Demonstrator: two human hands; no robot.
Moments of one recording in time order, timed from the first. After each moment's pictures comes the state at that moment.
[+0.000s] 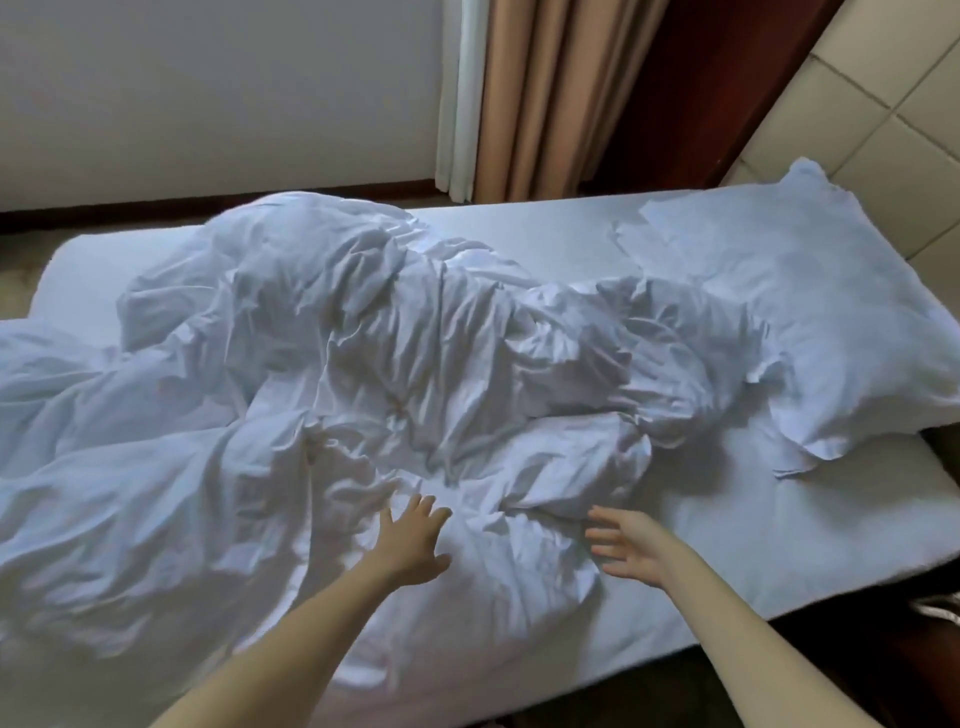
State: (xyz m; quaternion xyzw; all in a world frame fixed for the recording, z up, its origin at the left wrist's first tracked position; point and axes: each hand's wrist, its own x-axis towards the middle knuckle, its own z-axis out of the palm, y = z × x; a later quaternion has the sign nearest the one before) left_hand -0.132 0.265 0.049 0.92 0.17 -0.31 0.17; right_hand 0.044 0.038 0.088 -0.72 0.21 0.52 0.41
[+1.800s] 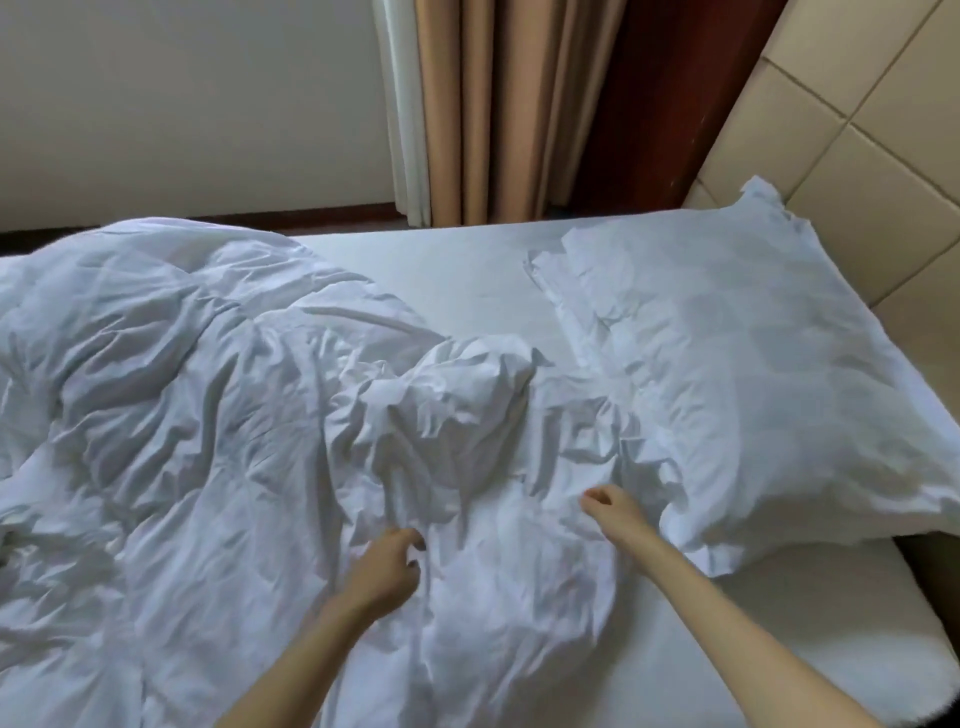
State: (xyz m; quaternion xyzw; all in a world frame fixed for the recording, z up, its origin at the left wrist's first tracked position) left_hand 0.165 0.059 0.015 0.85 0.37 -0.17 0.33; right_hand 0.398 -0.124 0.040 -0.88 -0.07 0.39 0.27
